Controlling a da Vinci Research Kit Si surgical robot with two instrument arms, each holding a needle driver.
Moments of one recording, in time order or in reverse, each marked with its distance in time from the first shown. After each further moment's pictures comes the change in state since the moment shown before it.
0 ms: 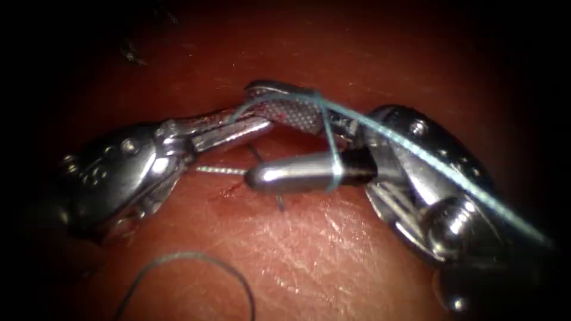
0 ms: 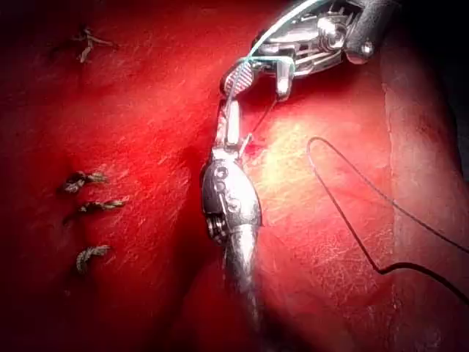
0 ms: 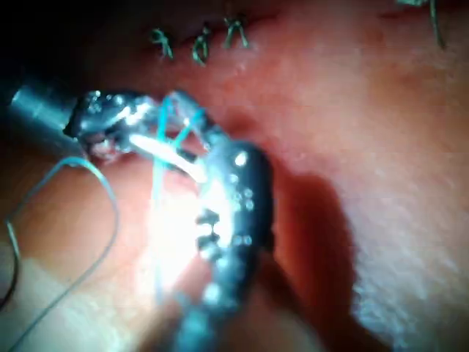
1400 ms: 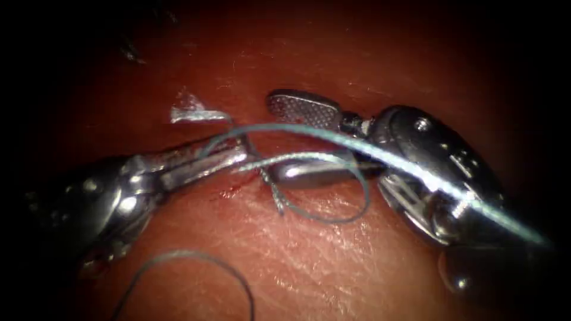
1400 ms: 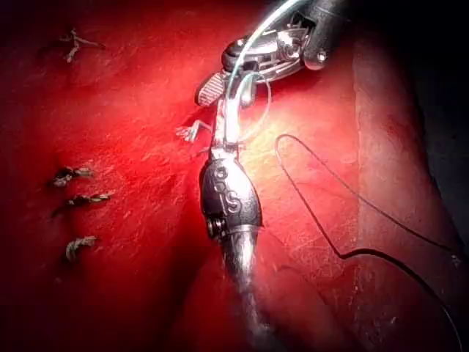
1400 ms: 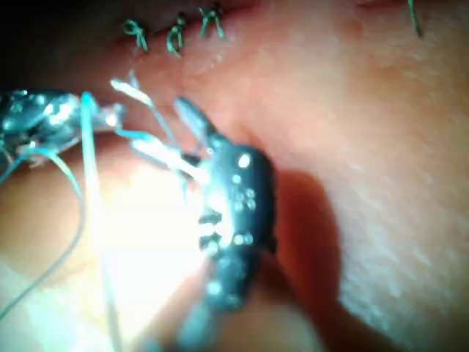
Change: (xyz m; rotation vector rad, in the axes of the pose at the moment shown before) right arm -0.002 0.002 -0.002 -0.112 -0.103 -0.004; left arm 0.004 0.002 0.000 -0.023 0.006 0.001
